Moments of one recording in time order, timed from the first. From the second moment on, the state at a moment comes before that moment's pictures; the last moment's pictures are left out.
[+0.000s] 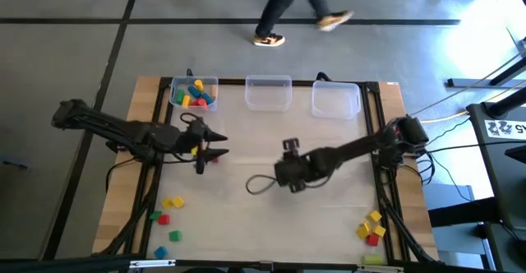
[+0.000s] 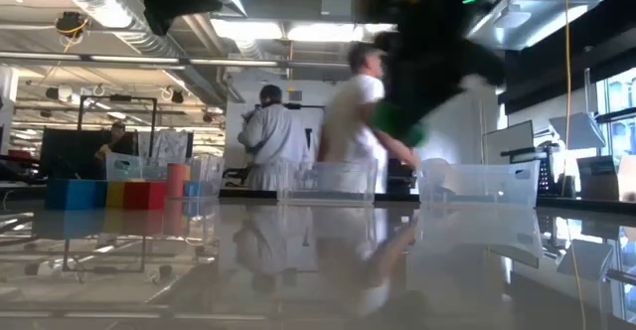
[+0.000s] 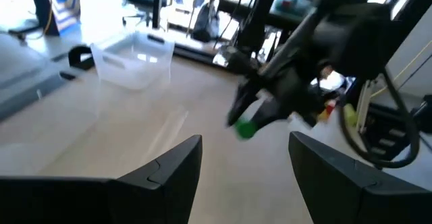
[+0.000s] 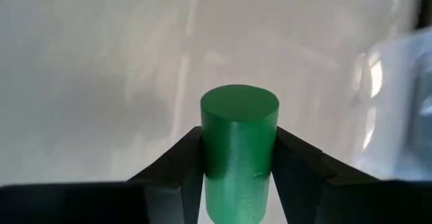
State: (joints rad) left arm -0.25 0.81 0.59 -0.02 -0.40 -0.32; right arm 0.28 1.79 1.32 -0.73 0.45 -0.08
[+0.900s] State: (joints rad) left arm -0.25 0.65 0.59 0.15 -0.46 -0.09; right arm -0.12 2.01 1.32 0.45 0.23 -0.51
